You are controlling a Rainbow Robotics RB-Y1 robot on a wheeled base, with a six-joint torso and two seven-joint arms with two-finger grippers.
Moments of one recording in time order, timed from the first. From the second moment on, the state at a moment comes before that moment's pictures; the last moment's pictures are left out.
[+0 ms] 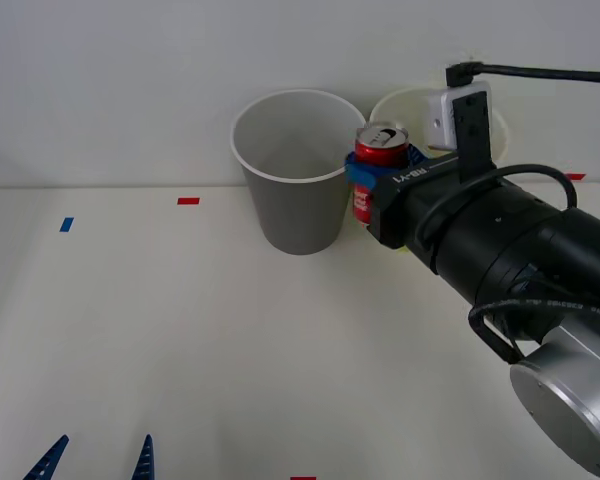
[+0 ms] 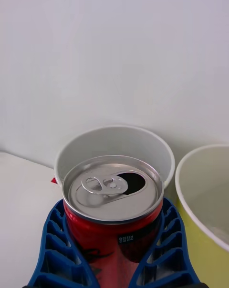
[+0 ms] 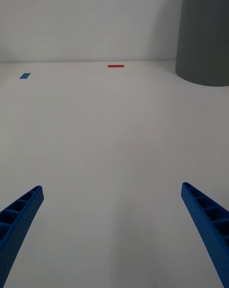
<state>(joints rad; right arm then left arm) -0.19 -0.35 0.30 -2.57 -0.18 1.08 1.31 0.99 0.28 -0.25 -1.97 0.18 -0.45 -1.60</state>
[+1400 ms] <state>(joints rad) -0.69 -0.29 0.31 -1.71 -0.28 0.58 1.31 0.99 0.28 -0.25 -1.97 0.18 -0.45 -1.60</state>
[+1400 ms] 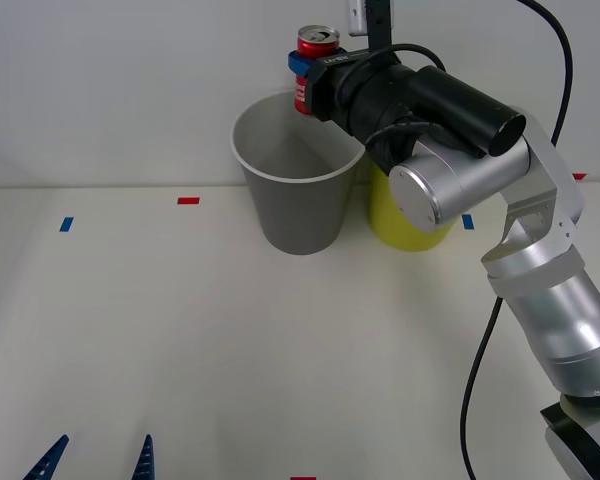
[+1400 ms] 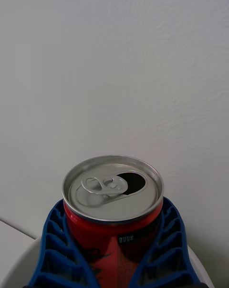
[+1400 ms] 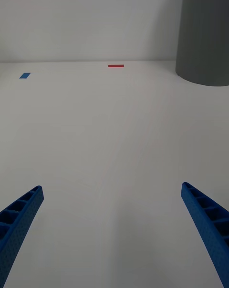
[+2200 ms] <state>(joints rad) -0.73 -0.28 0.37 -1.63 -0.28 0.55 1.28 0.99 0.28 -0.25 -1.97 0.18 -0.45 -1.60</state>
